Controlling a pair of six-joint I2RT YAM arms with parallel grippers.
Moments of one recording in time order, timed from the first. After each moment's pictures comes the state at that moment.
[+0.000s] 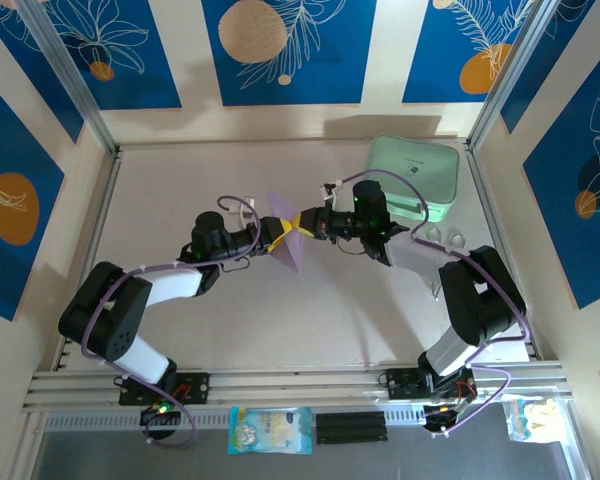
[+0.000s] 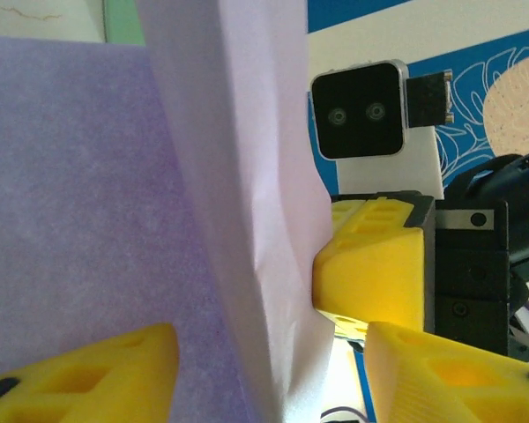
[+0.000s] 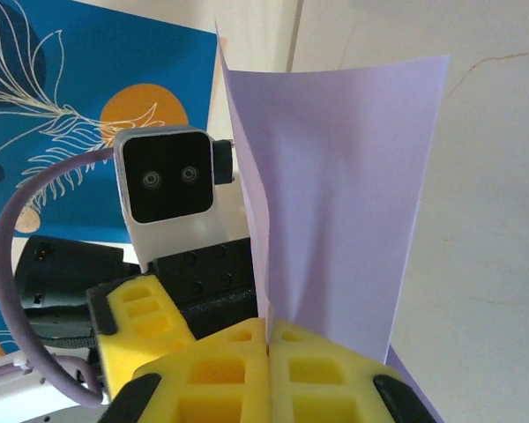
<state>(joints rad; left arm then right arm) -0.47 1.55 0.61 0.80 0.70 -1.18 0.46 1.61 0.88 0.38 -0.83 1.07</state>
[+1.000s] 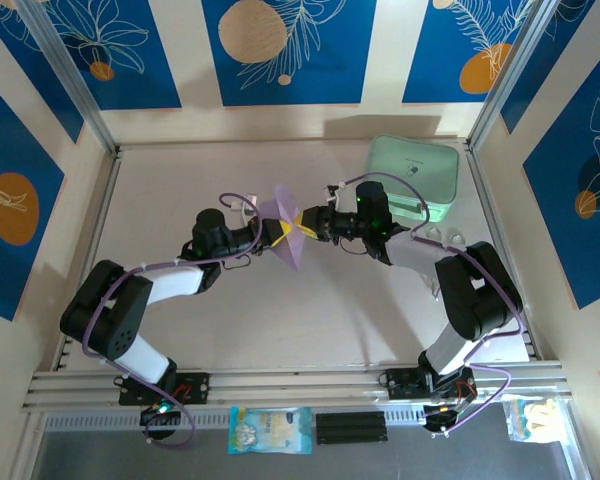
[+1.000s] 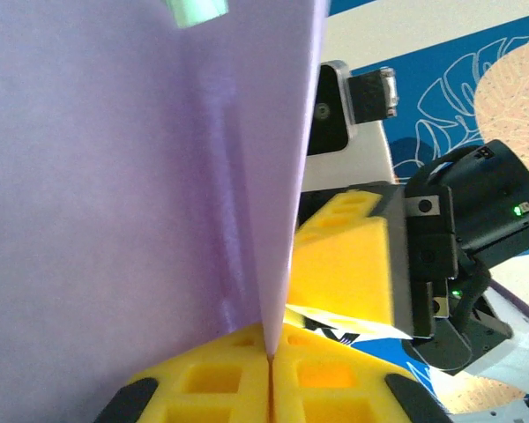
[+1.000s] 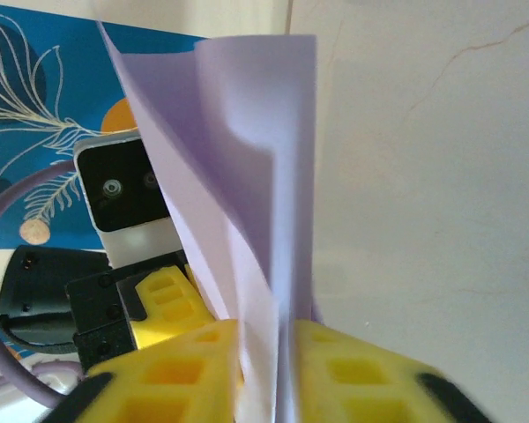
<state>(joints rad) -0.47 1.56 0.64 0.78 0.72 -1.15 0.43 1.63 0.86 0.40 -0.86 1.10</state>
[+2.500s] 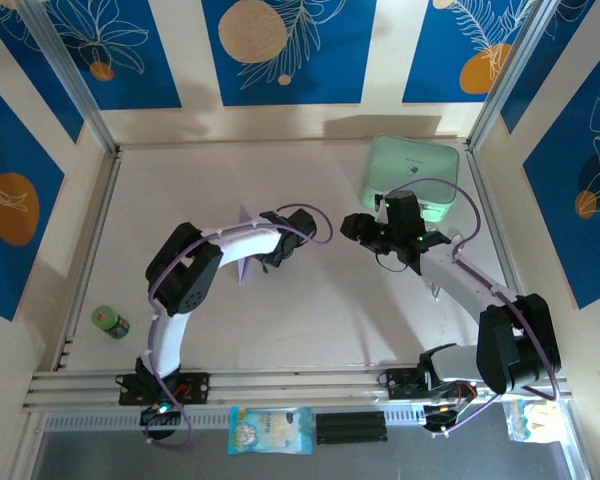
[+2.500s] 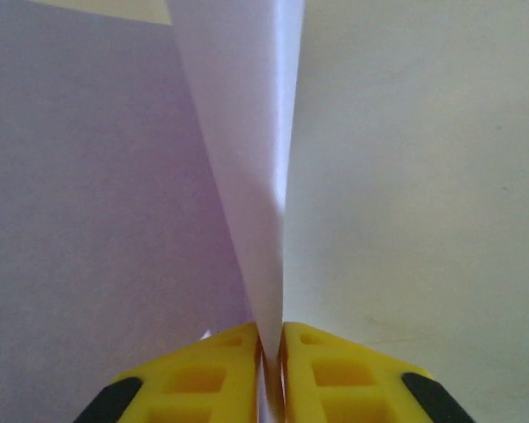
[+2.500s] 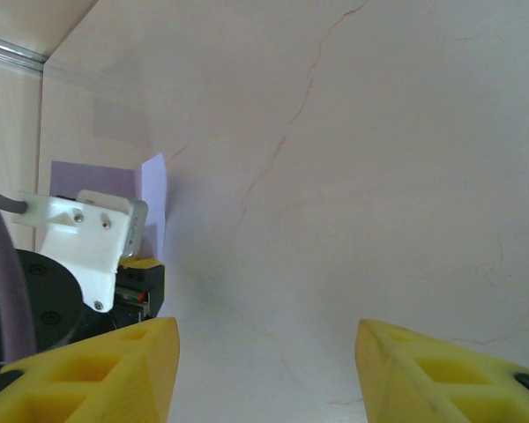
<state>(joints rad) -0.77 2.07 1.44 -0.88 -0.64 -0.38 0.31 1.31 0.80 -0.23 -0.34 0.71</state>
